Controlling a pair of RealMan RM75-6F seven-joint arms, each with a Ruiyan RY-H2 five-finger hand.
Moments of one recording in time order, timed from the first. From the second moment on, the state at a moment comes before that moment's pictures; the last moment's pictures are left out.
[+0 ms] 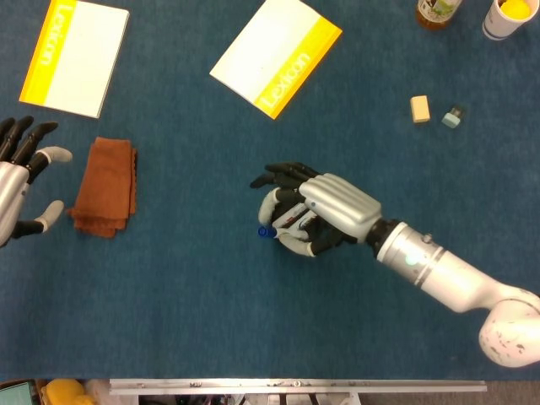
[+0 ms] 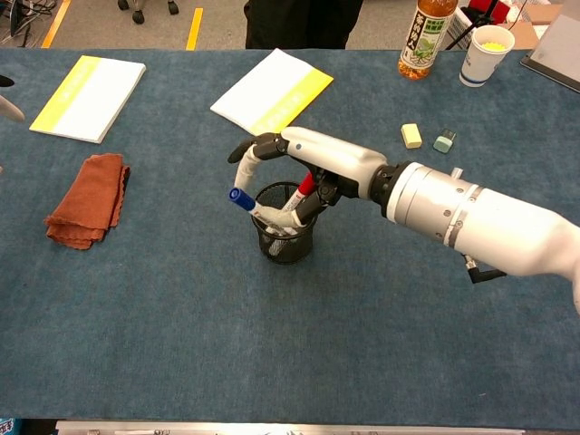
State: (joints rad) left arm -0.30 -1.03 -0.01 -1.70 1.54 1.27 -0.03; right arm 0.77 -1.51 0.14 -1.79 -1.31 0.82 0.17
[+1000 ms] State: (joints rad) left arm -0.24 -1.09 -0.06 -1.66 1.44 1.38 -0.03; right arm 0.41 -1.15 0.06 -1.89 -1.25 1.34 -0.33
